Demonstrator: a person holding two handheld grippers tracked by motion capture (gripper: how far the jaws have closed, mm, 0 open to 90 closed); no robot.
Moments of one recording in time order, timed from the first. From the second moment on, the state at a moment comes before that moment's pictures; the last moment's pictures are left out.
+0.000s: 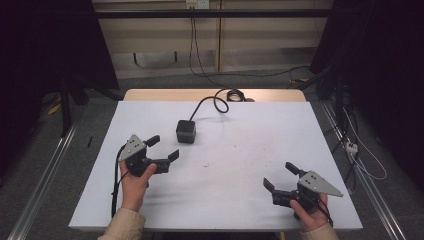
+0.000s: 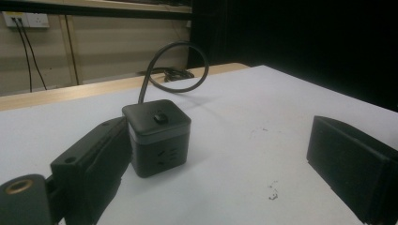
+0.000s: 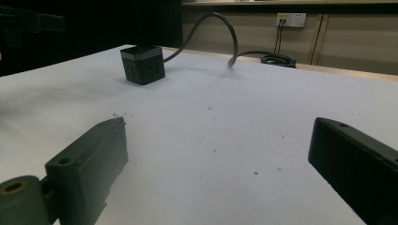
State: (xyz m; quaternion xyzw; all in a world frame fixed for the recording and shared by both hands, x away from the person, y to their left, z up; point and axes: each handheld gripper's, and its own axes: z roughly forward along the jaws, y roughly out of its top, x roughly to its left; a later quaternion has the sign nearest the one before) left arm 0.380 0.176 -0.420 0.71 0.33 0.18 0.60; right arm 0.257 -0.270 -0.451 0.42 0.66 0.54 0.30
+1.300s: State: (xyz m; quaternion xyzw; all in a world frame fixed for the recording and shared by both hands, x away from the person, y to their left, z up) left arm 0.408 0.157 -0.423 0.71 0.33 0.18 0.60; right arm 0.257 -0.271 -0.451 0.42 0.66 0.54 0.30
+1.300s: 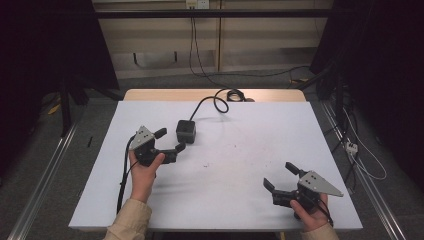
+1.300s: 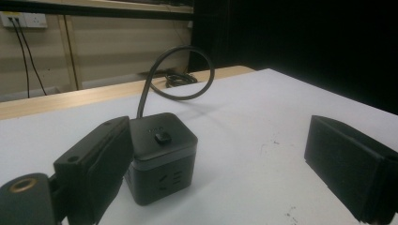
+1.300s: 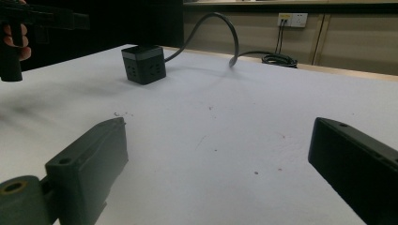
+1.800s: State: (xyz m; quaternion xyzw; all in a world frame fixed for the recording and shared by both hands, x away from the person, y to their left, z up) left arm 0.418 0.147 -0.424 0.71 0.33 0.18 0.60; right arm 0.257 -0.273 -0.451 0.42 0.66 0.55 0.30
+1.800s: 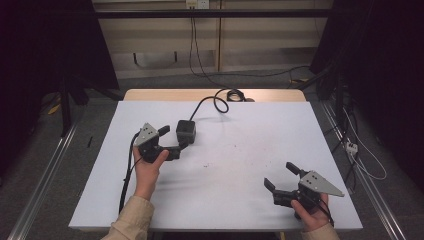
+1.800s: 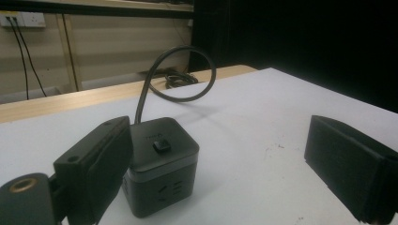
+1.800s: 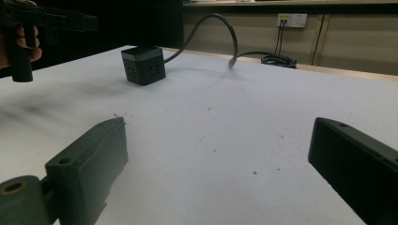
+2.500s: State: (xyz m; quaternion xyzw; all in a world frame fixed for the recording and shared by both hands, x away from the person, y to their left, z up) left arm 0.428 0.147 -0.427 0.70 0.34 0.19 0.60; right arm 0.257 -0.272 -0.451 0.42 0.66 0.55 0.30
